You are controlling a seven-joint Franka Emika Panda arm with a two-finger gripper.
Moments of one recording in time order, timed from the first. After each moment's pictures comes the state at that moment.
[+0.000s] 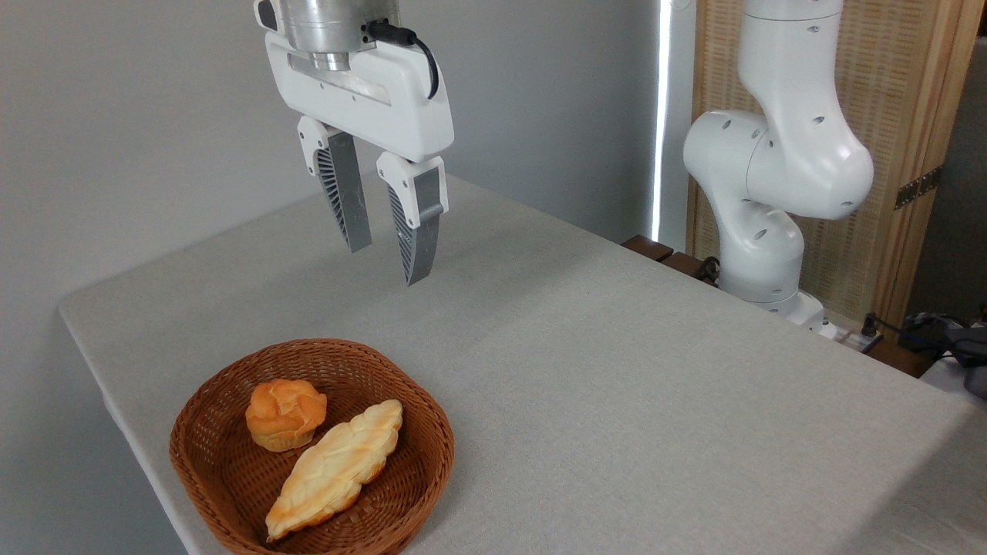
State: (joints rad) arm 0.01 -0.03 -0.07 -1.62 -0.07 1.63 0.63
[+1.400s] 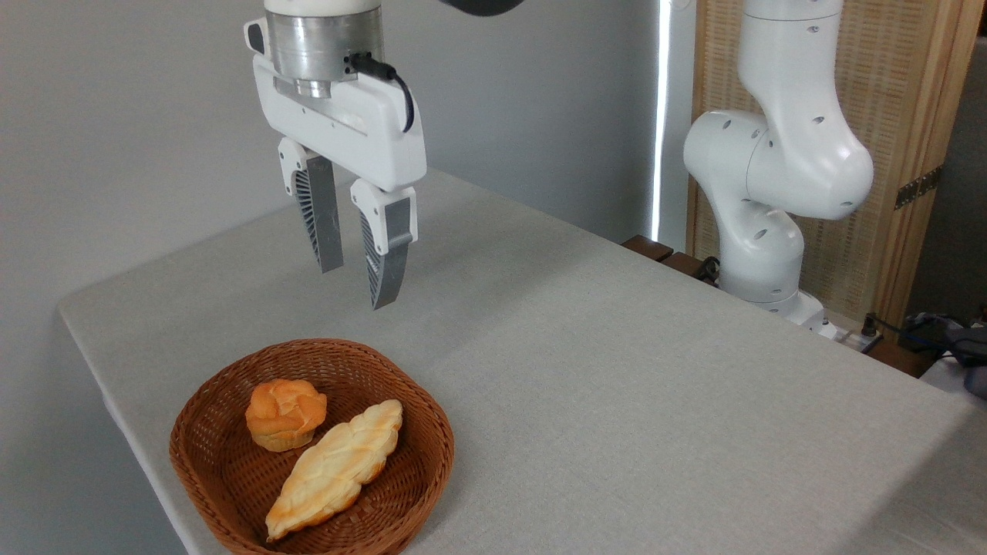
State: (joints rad) arm 0.01 -0.03 -0.10 -1.70 -0.08 1.80 0.63
